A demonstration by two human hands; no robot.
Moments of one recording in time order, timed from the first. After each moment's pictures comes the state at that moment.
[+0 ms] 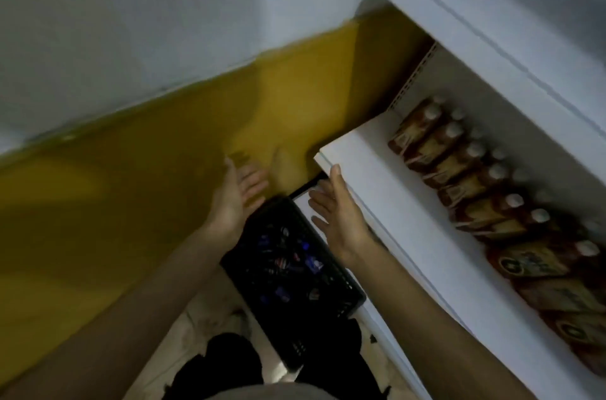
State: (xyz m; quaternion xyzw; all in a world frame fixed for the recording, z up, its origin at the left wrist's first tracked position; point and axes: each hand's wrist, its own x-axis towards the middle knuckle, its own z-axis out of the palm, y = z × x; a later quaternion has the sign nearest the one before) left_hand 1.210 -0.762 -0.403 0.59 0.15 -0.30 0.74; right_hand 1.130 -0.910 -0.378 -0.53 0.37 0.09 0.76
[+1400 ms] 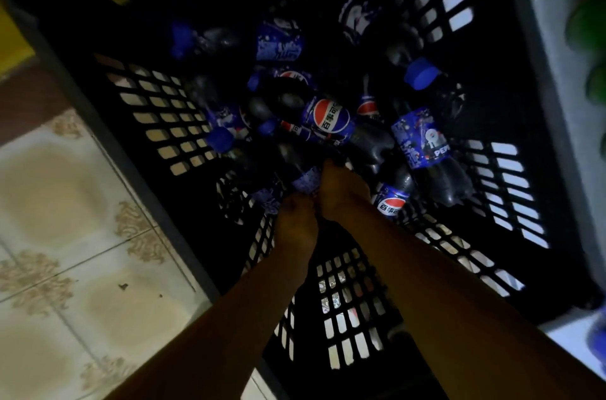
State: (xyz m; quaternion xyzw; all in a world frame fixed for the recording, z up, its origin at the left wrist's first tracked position) left_hand 1.040 -0.831 -1.079 0.59 0.49 -0.39 0.51; right_hand 1.064 -0.915 -1.110 -0.82 0.16 0.50 0.21
